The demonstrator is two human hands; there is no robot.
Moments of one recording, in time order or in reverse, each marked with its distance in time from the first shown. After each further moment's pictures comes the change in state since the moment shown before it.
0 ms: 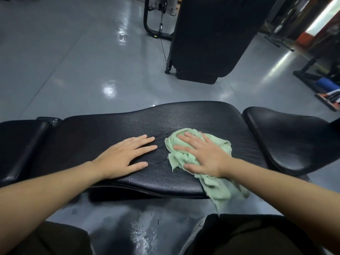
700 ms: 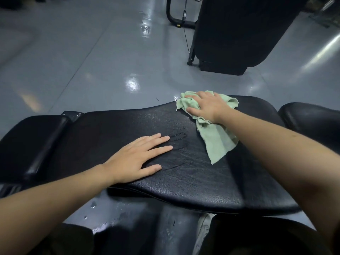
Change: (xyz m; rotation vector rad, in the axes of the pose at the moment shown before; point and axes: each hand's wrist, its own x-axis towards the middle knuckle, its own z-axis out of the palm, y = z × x) left_hand 0.002 0.002 0.003 0.019 0.014 -0.030; right_hand 0.166 0.087 -0.025 -0.038 0.054 0.252
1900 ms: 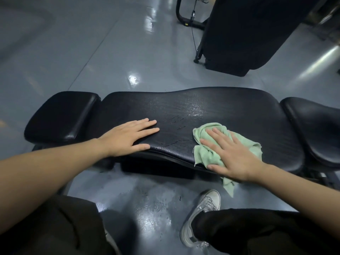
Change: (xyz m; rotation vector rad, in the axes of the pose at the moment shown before) left_hand -0.106 -0.041 -0.012 0.060 -0.073 -0.096; right_hand -0.229 -0.107 0.024 -0.049 -0.010 -0.260
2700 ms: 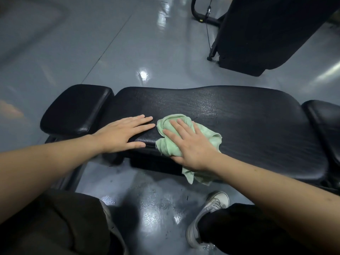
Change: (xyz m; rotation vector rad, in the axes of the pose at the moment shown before) left_hand -0.037 -0.033 0.003 0.013 -0.010 -0.077; right_hand 0.116 -0.100 0.014 -0.014 0.054 -0.109
